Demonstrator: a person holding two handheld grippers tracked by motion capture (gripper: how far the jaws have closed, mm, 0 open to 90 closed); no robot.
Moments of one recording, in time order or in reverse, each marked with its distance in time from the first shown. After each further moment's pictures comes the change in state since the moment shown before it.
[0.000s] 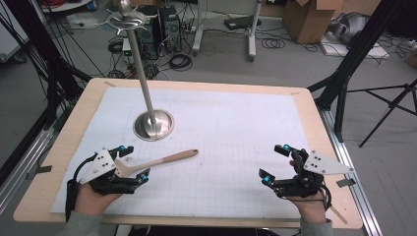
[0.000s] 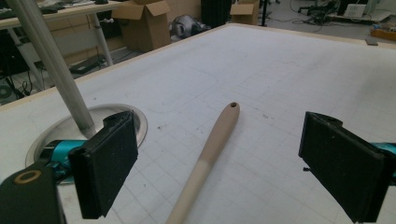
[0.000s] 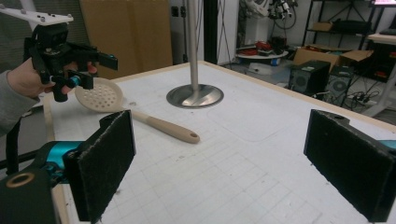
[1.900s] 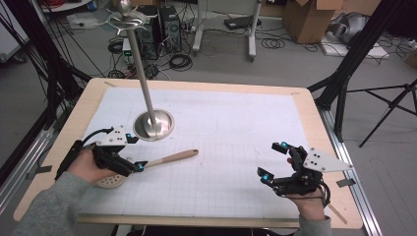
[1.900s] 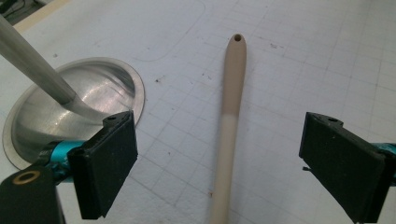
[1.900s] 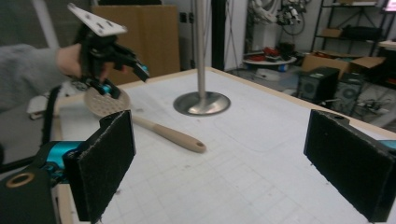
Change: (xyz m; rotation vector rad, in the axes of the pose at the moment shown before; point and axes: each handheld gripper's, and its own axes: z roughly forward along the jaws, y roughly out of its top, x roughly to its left) left arm 0.057 0.024 0.043 0.391 -0.228 0.123; right arm 0.000 0.006 0.003 -0.036 0.050 0.006
